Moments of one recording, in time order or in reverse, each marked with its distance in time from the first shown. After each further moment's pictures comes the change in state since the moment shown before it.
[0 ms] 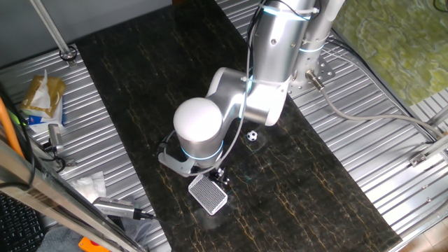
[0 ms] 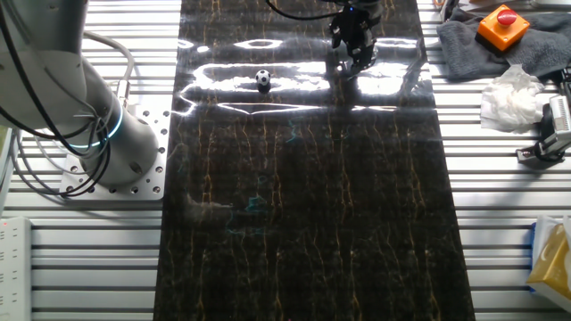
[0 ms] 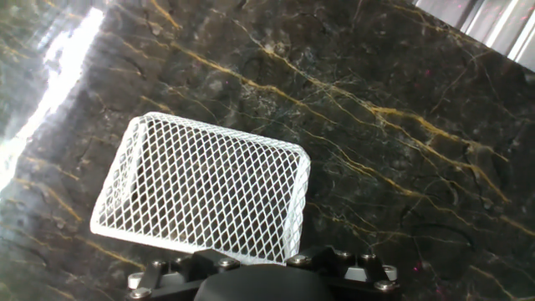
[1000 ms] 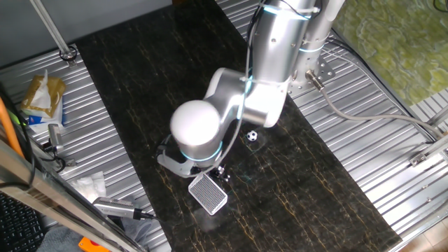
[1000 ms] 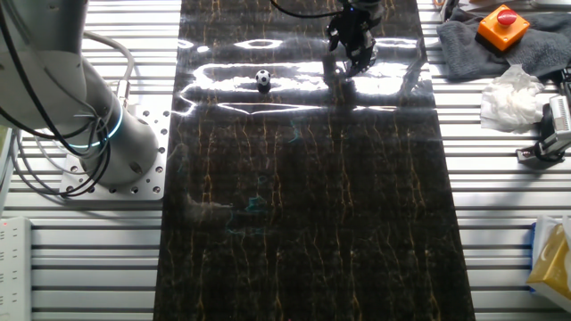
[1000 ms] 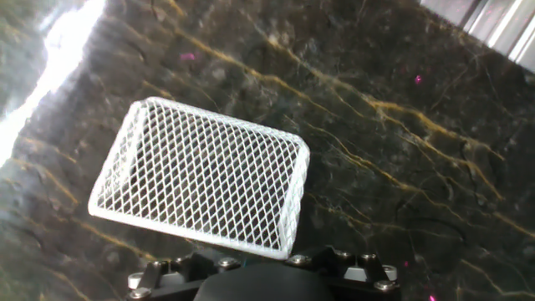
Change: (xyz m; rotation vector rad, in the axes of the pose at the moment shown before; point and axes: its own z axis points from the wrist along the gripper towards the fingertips) arm 0.015 -0.010 -0.003 -0.012 0.071 -0.035
